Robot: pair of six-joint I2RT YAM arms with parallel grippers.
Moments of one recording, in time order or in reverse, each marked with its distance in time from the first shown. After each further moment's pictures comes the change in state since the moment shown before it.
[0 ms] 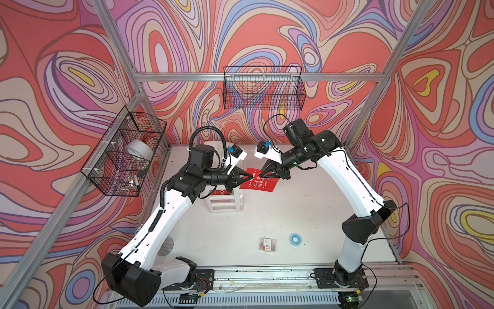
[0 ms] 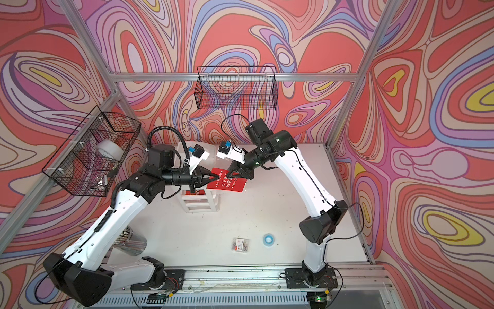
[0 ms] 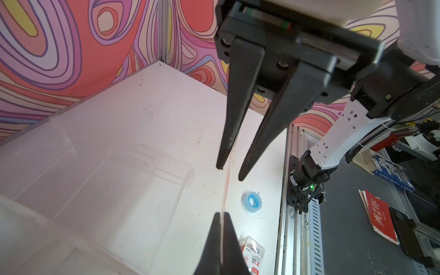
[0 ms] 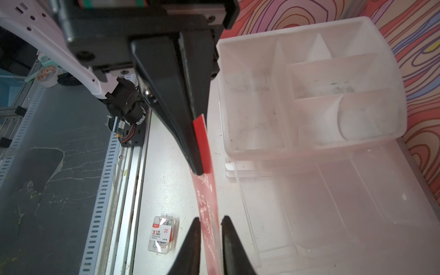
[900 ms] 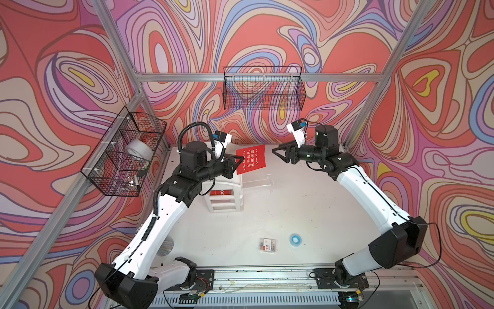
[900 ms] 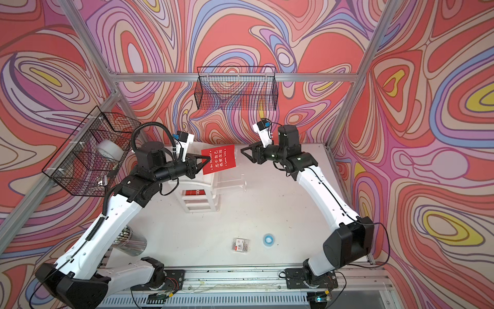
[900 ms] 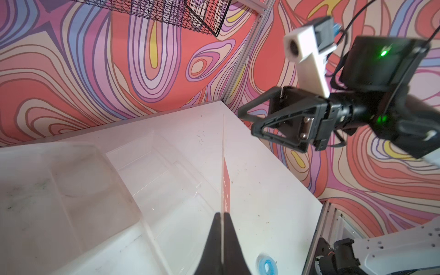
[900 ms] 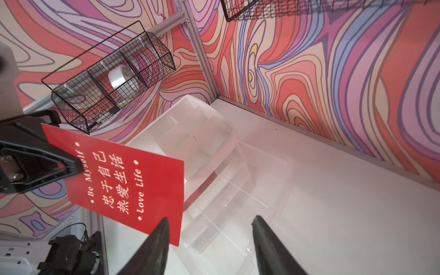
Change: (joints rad) left arm 0.000 -0.050 0.019 0.207 -0.327 -0.422; right arm -0.231 -0.315 -0.718 1.045 0.052 0.883
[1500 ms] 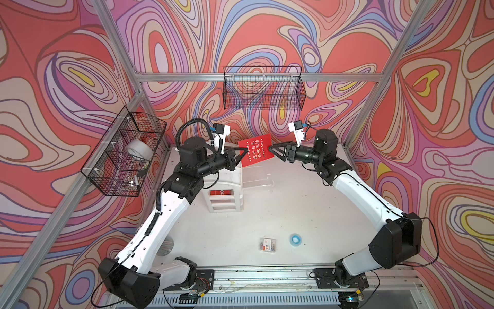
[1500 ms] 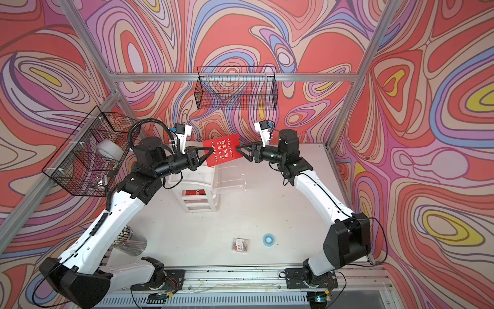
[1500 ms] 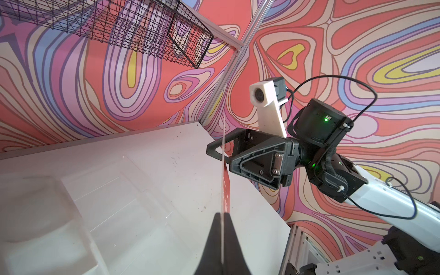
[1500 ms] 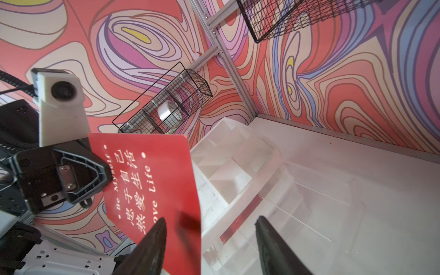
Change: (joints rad) left arm 0.000 0.035 0.008 0.161 0.077 -0.161; right arm 0.000 0.000 -0.116 0.354 -0.168 0.296
